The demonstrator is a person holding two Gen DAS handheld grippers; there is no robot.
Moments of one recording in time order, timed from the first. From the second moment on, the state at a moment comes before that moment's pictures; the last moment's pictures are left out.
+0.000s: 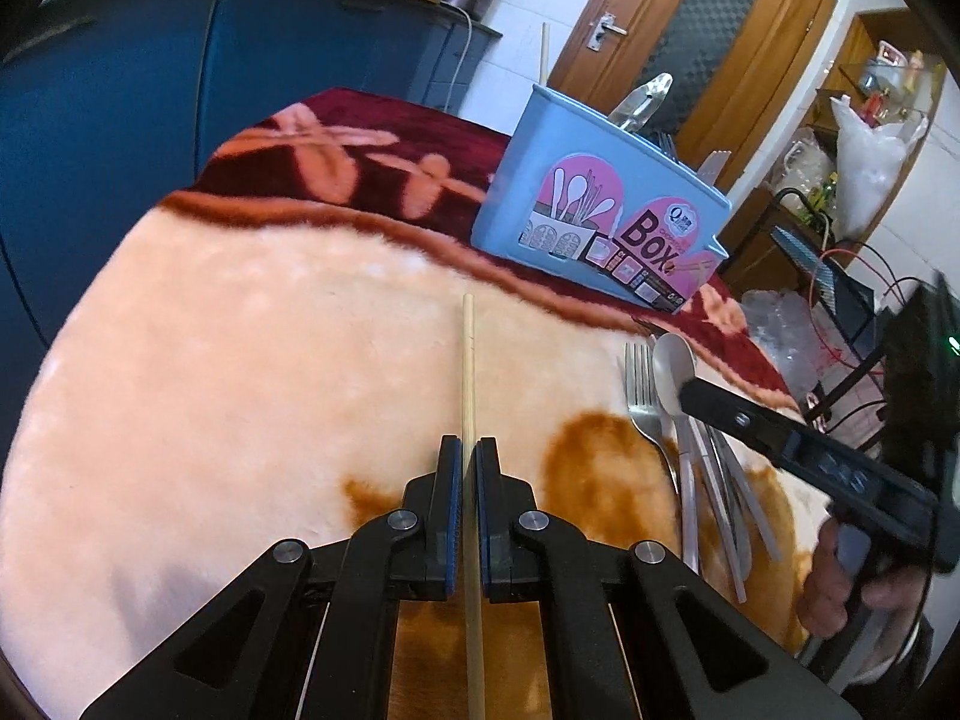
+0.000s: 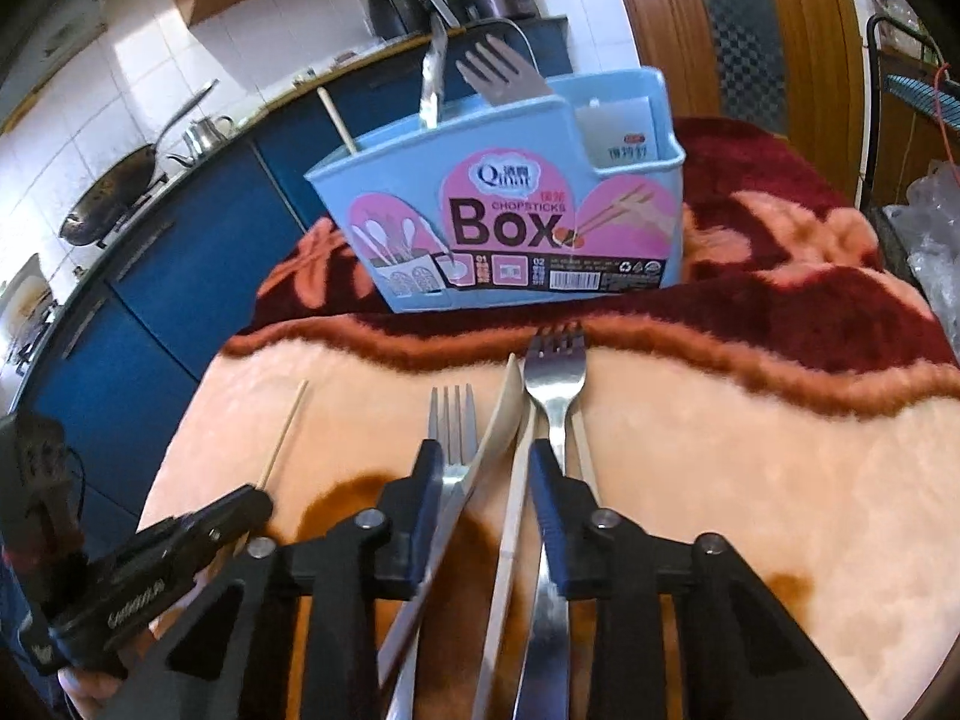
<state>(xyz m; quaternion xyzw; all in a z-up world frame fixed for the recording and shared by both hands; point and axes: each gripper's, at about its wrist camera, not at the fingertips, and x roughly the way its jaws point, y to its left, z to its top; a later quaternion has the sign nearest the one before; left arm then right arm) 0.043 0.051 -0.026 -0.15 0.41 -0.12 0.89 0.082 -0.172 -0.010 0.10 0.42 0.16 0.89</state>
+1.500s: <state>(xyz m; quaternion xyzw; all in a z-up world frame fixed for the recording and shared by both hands) 0.093 0.019 0.081 -0.12 0.26 -0.16 0.95 0.044 -0.233 0.045 0.19 0.23 0.20 0.93</state>
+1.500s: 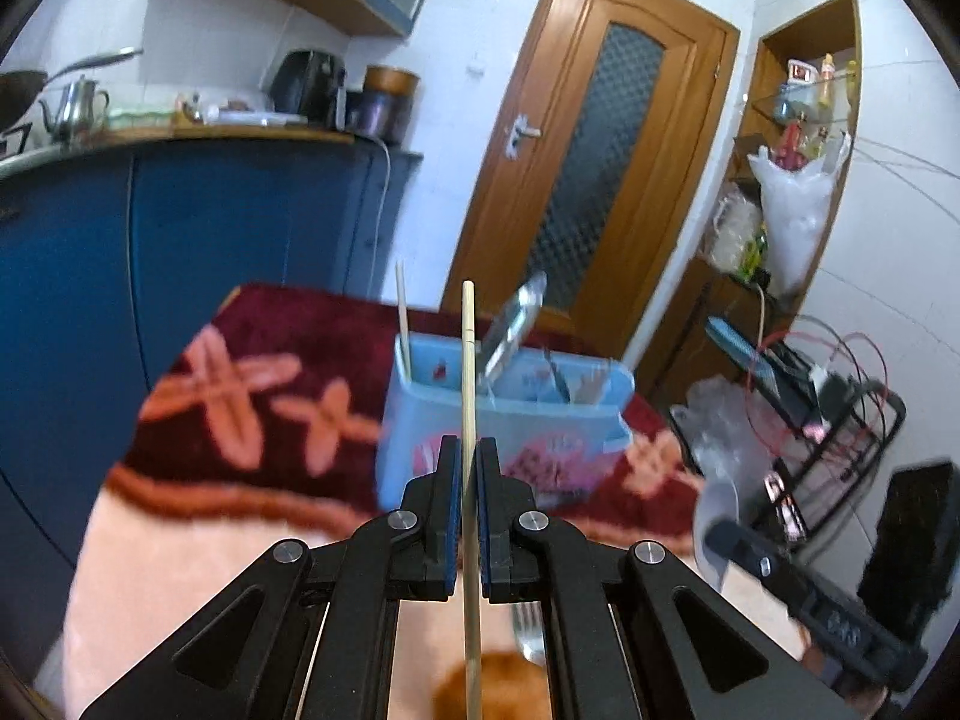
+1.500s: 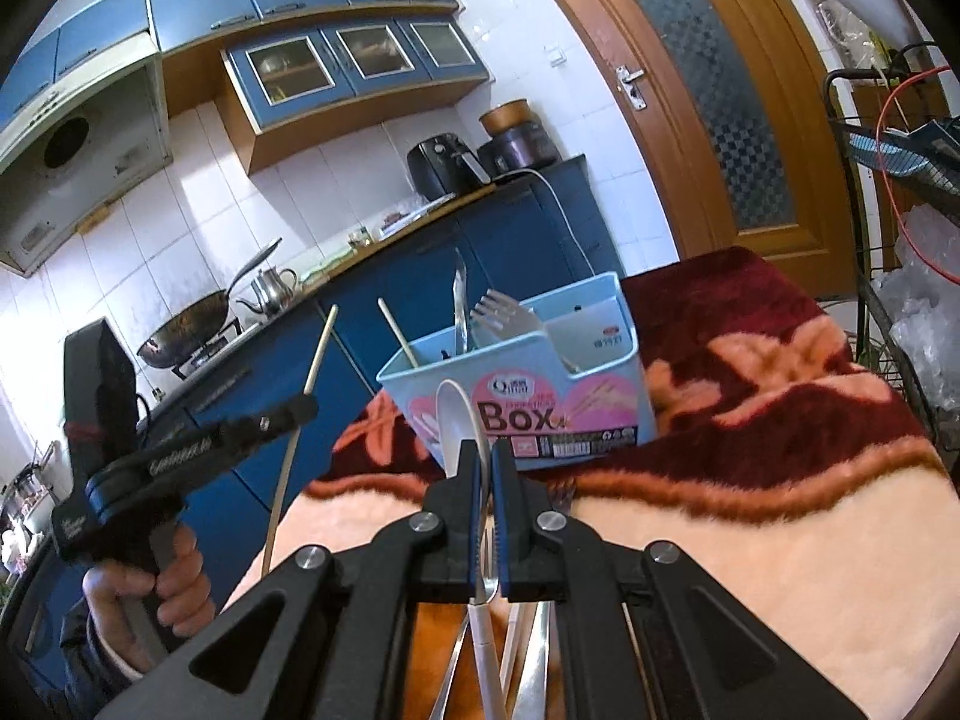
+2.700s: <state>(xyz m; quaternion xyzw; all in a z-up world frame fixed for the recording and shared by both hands) 0.194 -0.015 0.081 -0.09 0.06 -0.06 0.99 0.097 -0.268 0.070 0.18 0.21 0.18 0.94</state>
